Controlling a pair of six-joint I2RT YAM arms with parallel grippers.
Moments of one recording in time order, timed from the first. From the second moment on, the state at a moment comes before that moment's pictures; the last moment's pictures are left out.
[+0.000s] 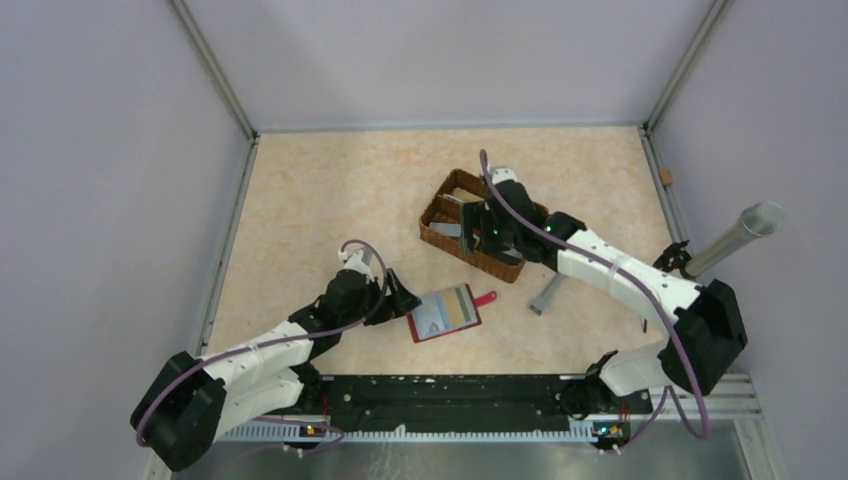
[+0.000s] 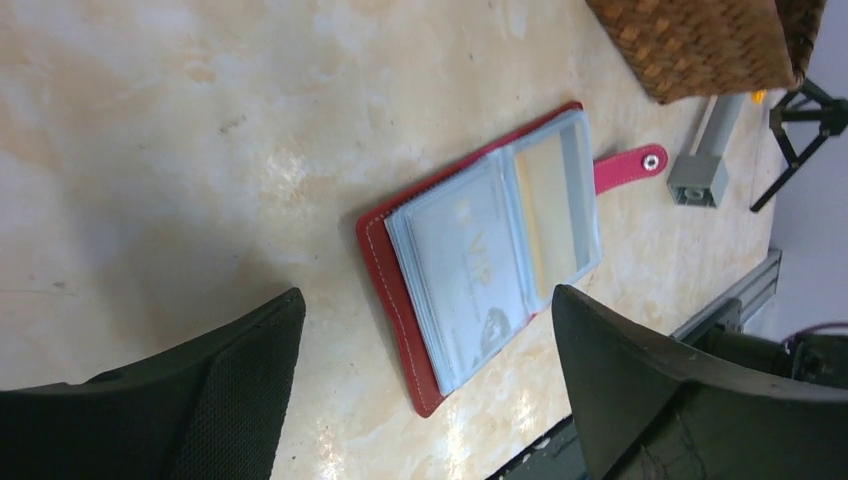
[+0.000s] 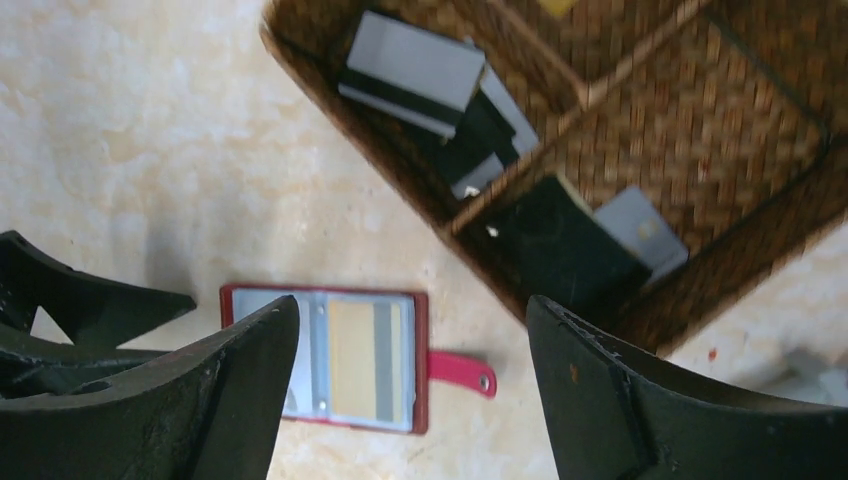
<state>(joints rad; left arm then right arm) -0.65 0.97 0.22 0.16 0.10 -0.91 0.77 1.34 1.07 -0.50 0.21 0.50</state>
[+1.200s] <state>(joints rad) -0.41 1.63 0.74 0.31 0.43 -0.81 0.51 2.08 1.68 -0.47 -0.31 -0.06</state>
